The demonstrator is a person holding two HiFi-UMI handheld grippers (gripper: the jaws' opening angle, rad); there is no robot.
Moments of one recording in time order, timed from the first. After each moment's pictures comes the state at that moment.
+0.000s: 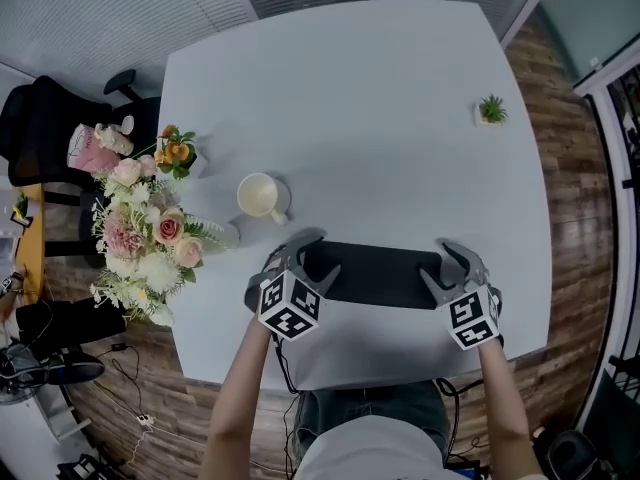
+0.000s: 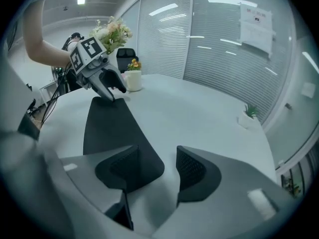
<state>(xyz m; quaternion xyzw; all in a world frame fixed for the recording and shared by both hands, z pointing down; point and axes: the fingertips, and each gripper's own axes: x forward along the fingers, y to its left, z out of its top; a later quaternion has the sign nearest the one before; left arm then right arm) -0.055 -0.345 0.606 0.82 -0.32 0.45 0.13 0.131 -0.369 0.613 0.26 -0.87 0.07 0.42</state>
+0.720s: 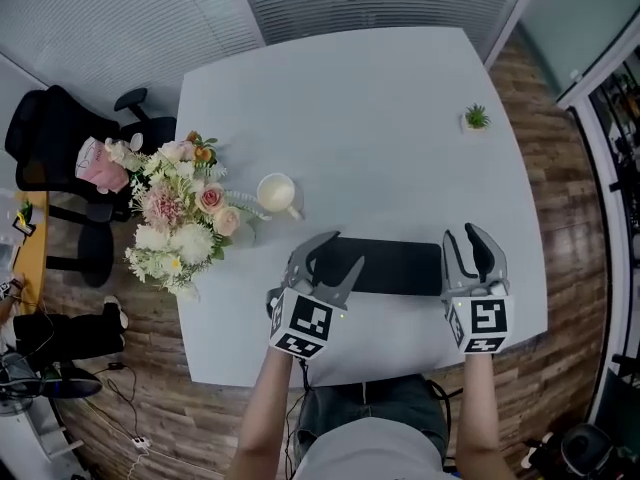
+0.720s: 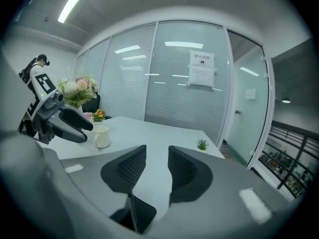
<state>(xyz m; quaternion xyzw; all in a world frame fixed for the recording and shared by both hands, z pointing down) -0.039 -0.340 0.479 0.85 -0.44 0.26 0.07 0.131 -0.386 0.458 0.50 -0.84 0.04 0.20</state>
